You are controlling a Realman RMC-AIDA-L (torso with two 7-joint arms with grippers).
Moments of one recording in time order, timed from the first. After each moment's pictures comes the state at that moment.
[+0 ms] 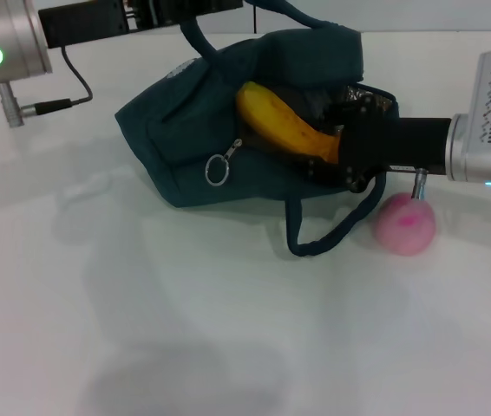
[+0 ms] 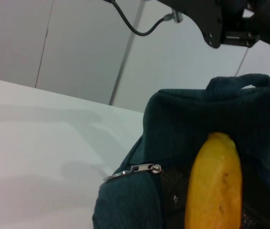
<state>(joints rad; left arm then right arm) -0.66 -2.04 0.78 0.78 1.69 1.52 -2.04 0.62 2.02 -1.47 -0.68 -1.39 -1.03 0.92</state>
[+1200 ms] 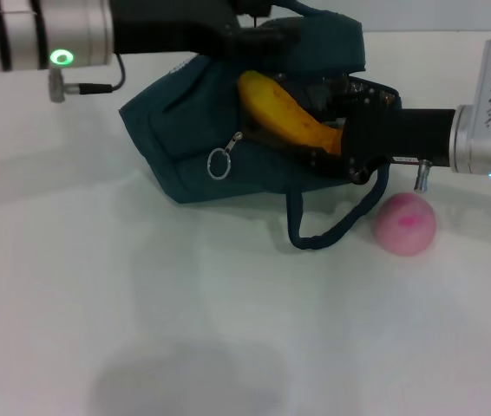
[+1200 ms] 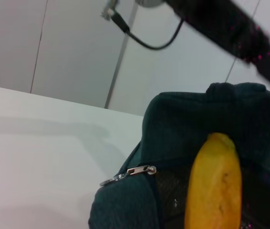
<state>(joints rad) -0.67 -2.09 1.00 0.98 1.80 1.35 -1.76 0.62 2.01 -1.47 -0.69 -1.39 -1.03 0.96</state>
